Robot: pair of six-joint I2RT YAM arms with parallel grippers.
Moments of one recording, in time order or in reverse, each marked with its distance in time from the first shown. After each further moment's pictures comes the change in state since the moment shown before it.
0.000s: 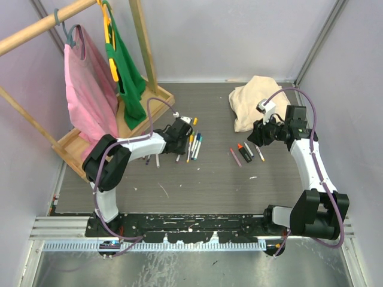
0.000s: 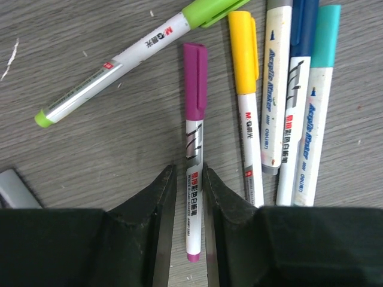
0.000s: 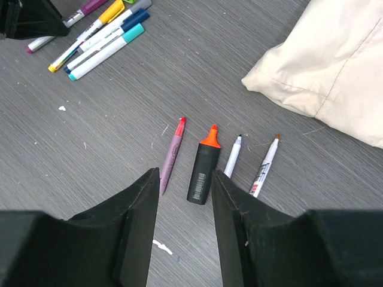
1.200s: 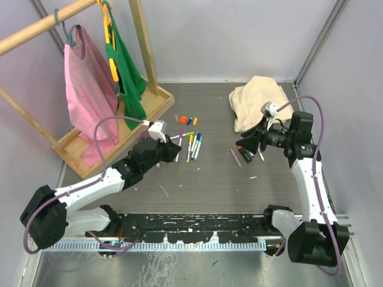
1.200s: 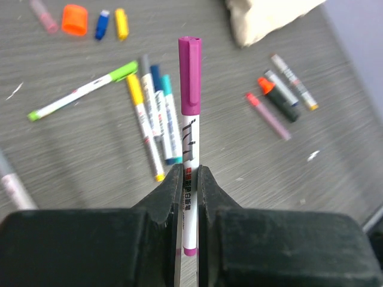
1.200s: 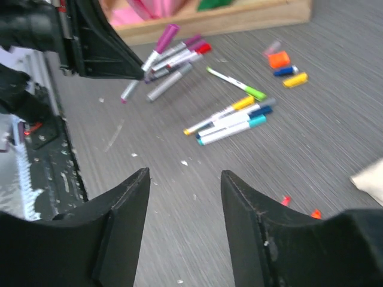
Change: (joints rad) left arm -0.062 -0.708 -0.531 0.417 0.060 -0.105; right arm 0.000 -0.217 -0.098 0.139 -0.441 0.221
